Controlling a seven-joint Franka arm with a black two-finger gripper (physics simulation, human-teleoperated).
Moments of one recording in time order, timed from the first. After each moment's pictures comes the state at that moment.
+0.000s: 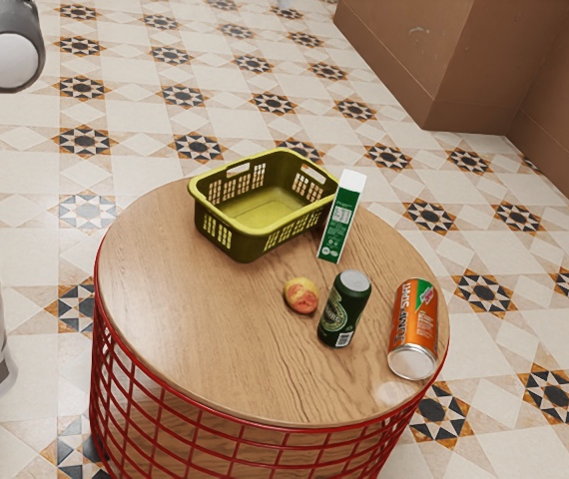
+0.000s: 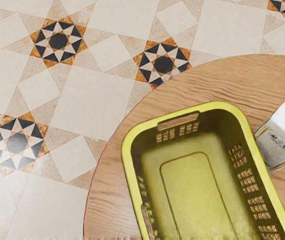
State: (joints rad) arm 0.10 -0.07 0.31 -1.16 0.01 1.42 0.14
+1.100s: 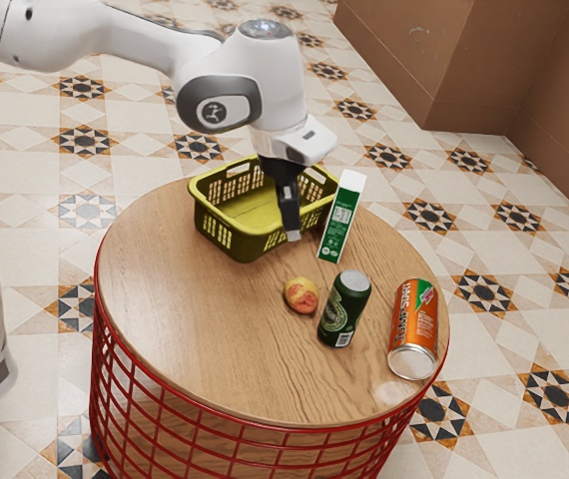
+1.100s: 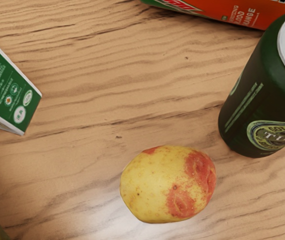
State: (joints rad) arm 0.07 -0.42 -0.16 -2.26 -0.08 2.19 0.15
